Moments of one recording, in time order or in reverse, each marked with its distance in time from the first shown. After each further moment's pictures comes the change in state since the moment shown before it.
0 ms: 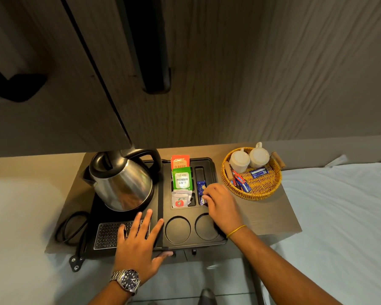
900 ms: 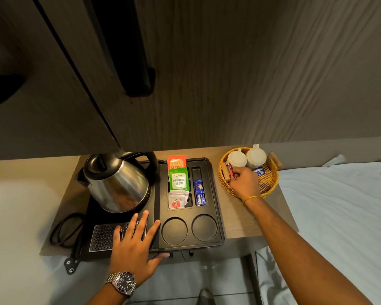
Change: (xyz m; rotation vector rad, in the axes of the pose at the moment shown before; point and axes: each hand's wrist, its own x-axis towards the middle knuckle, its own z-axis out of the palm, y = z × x) left_hand -0.001 0.002 -0.003 0.008 0.027 0.003; right_hand 0.058 0.069 -0.048 -0.035 0.067 0.479
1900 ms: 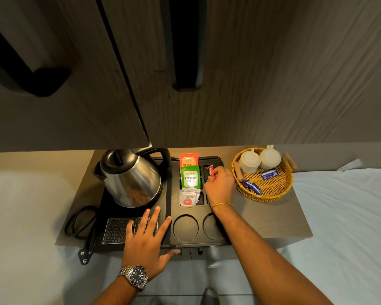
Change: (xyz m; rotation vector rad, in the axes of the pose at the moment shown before) left_hand 0.000 0.001 -0.002 -0.014 -0.040 -0.013; right_hand -0.045 -0.093 0.073 0.152 0.108 0.045
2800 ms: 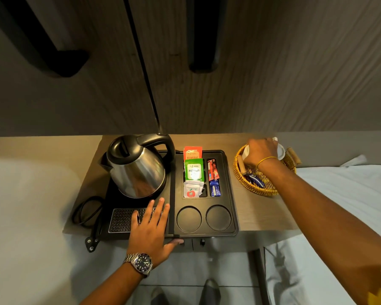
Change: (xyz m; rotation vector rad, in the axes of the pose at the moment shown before) left_hand 0.001 0.004 -0.007 -0.014 -0.035 -0.042; right_hand 0.110 0.008 -0.105 -0.906 -0.272 -0.176
